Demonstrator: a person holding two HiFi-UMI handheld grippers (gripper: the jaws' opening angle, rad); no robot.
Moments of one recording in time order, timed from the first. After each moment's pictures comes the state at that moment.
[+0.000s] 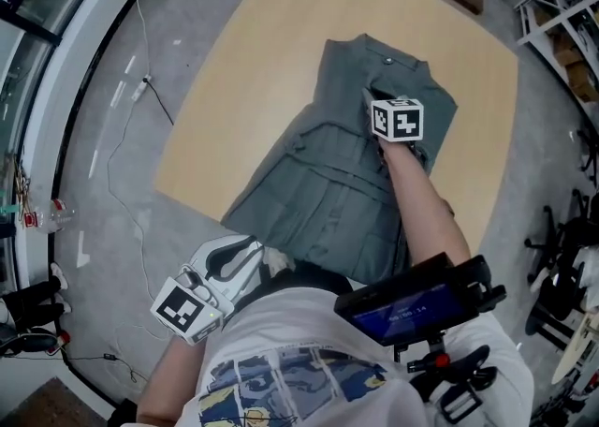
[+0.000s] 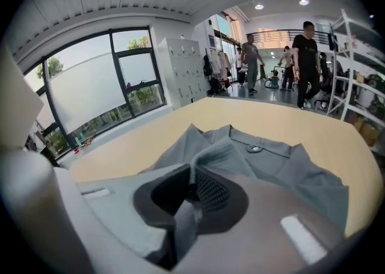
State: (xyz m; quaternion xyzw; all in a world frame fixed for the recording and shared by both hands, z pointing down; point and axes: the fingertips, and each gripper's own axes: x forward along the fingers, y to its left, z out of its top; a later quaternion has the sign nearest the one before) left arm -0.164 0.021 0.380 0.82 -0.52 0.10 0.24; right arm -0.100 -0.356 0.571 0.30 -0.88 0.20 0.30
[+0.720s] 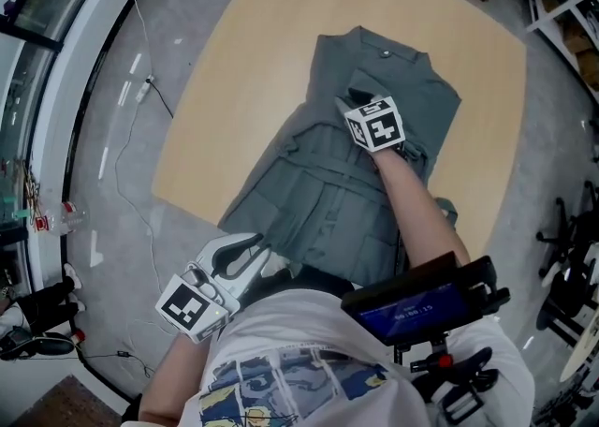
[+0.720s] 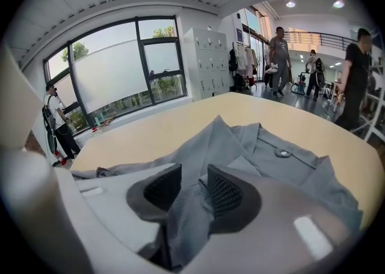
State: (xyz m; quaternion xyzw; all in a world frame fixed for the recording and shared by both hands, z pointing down) left arm -0.143 -0.011 0.386 0.82 -0.50 0.12 0.25; right arm -0.133 -0.321 0.585 0.20 -0.91 0.15 0.34
